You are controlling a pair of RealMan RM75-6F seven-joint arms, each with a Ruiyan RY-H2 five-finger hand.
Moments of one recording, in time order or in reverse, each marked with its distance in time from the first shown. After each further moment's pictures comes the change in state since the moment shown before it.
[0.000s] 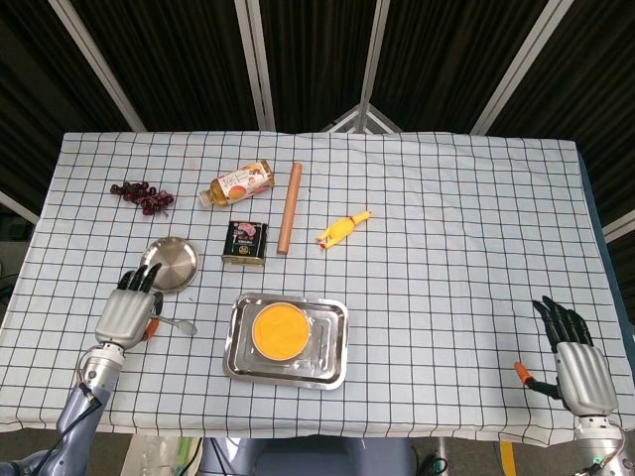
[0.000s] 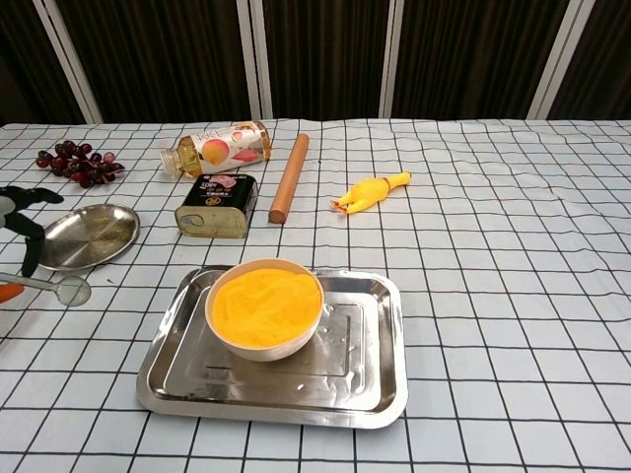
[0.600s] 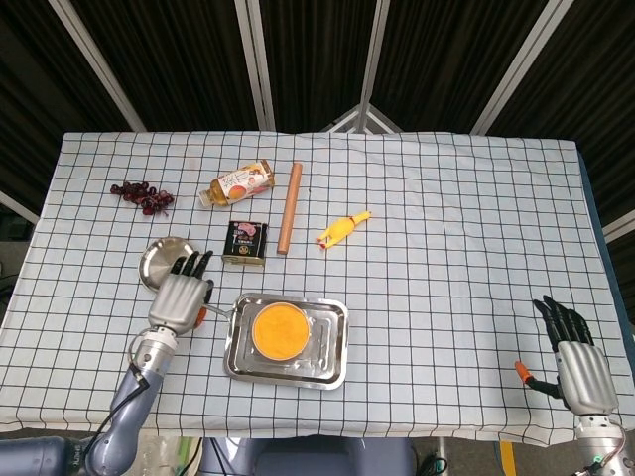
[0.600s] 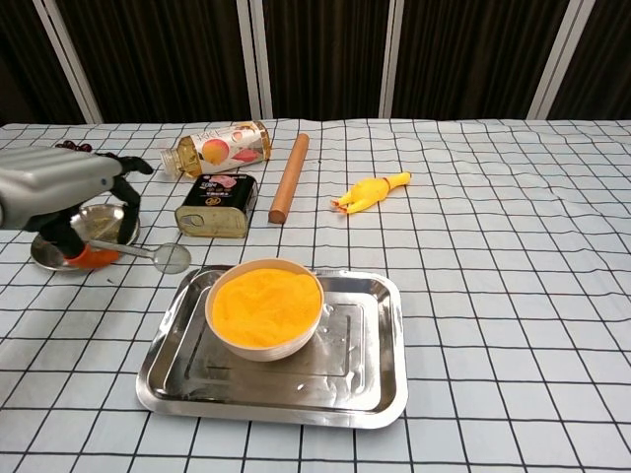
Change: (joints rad) left arm -0.207 -0.123 -0.113 -0.209 -0.304 0.066 0.386; right arm 0.002 0.002 0.002 0.000 0.007 -0.007 0.011
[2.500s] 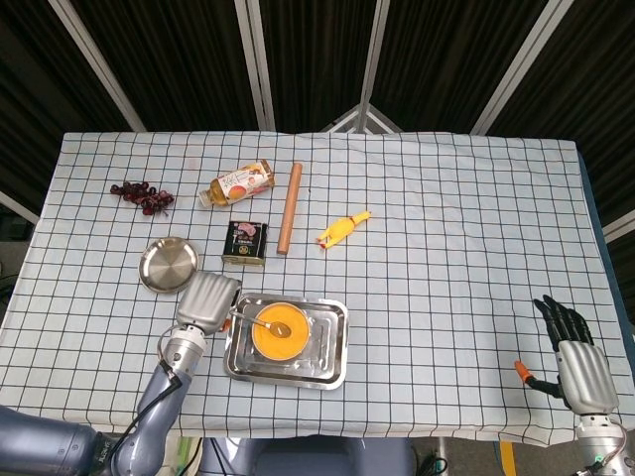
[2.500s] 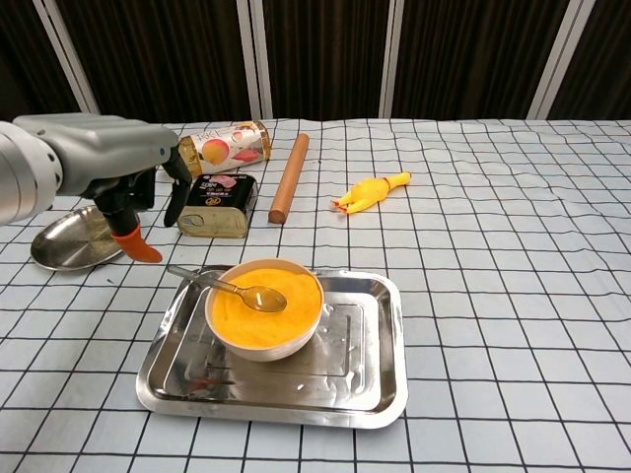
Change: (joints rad) left arm -0.223 -0.016 0.001 -0.166 -0.256 0.193 0.092; right arm 0.002 0.005 0.001 -0.002 0.000 -0.003 0.021
